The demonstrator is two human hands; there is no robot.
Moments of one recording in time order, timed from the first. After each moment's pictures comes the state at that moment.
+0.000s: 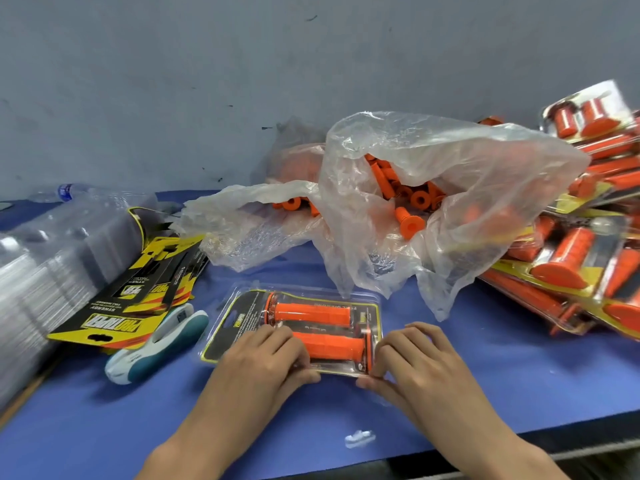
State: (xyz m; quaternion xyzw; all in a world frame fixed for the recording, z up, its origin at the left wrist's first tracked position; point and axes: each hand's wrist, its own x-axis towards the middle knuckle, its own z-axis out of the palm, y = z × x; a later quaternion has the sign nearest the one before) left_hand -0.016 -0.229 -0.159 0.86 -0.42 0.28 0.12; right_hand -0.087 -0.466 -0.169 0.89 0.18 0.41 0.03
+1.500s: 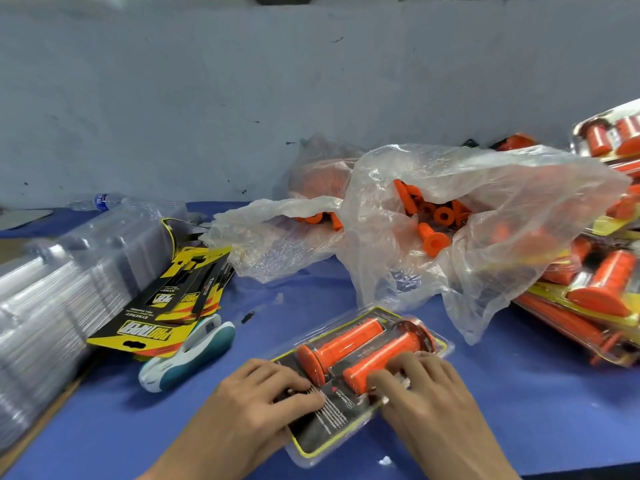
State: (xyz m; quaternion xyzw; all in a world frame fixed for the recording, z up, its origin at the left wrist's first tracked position) left_hand -0.014 -0.181 -0.163 0.80 -0.52 0.27 0.13; right_hand -0.082 -0.431 -0.175 0.90 0.12 0.42 -0.03
